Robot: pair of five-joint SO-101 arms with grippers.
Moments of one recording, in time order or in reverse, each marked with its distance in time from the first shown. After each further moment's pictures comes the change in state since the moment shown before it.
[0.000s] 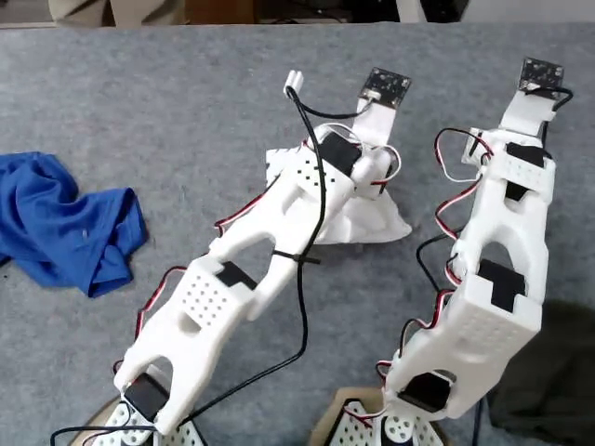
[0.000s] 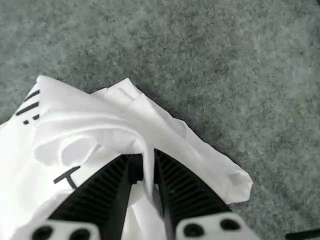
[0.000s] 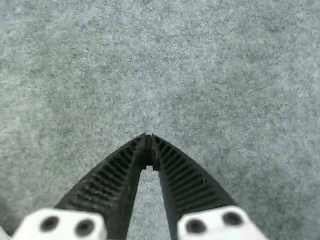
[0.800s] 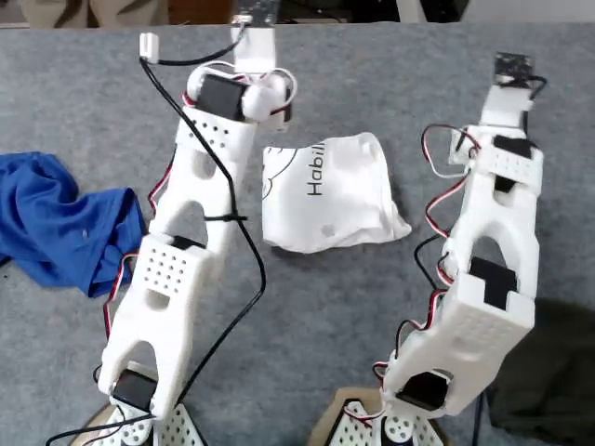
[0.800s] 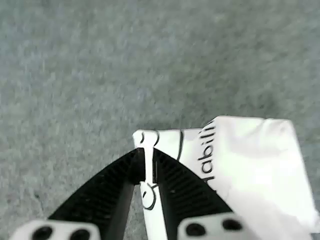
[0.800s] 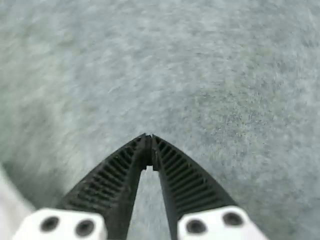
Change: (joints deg) left arm -19.9 2.3 -27.3 24.2 -0.1; right arm -4.5 -2.4 -5.1 11.3 9.9
